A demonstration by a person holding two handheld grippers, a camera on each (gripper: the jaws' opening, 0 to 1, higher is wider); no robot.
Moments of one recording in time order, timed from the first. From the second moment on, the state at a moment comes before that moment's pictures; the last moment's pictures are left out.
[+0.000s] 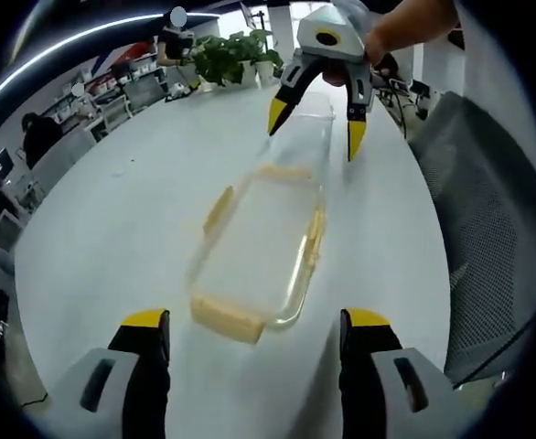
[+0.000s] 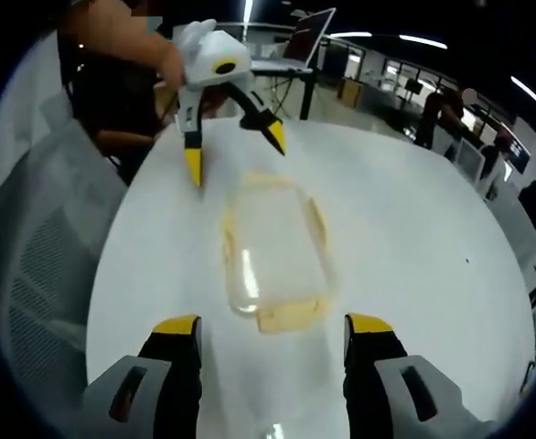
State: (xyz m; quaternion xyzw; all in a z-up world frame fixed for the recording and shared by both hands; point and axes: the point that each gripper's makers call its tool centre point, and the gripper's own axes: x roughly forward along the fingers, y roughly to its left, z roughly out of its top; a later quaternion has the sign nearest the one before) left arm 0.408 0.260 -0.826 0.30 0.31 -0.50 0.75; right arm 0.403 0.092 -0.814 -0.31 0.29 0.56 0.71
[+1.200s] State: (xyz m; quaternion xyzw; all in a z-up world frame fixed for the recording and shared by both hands) left arm 0.421 0.260 -0.845 0.40 0.32 -0.56 0.65; right arm 0.414 0.103 -0.844 -0.37 0.33 0.59 0.64
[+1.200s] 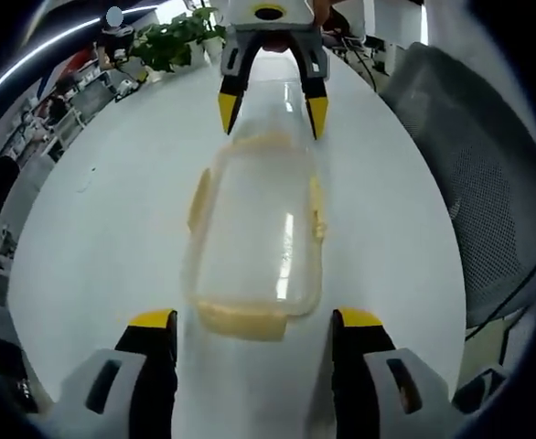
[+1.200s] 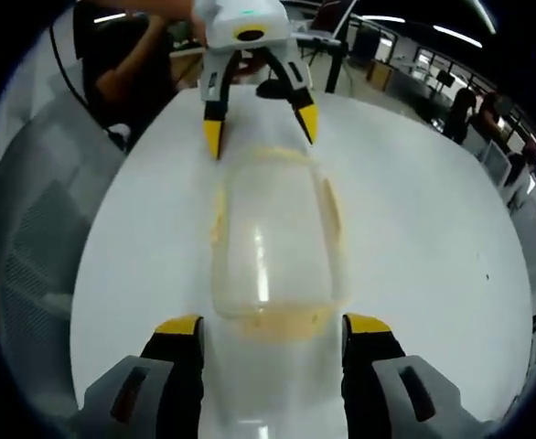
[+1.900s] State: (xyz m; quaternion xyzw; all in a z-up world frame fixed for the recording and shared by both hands) left arm 0.426 0.258 -0.851 0.39 0.33 -0.59 0.63; right arm 0.422 0.102 -0.856 -0.37 0.36 0.59 0.63
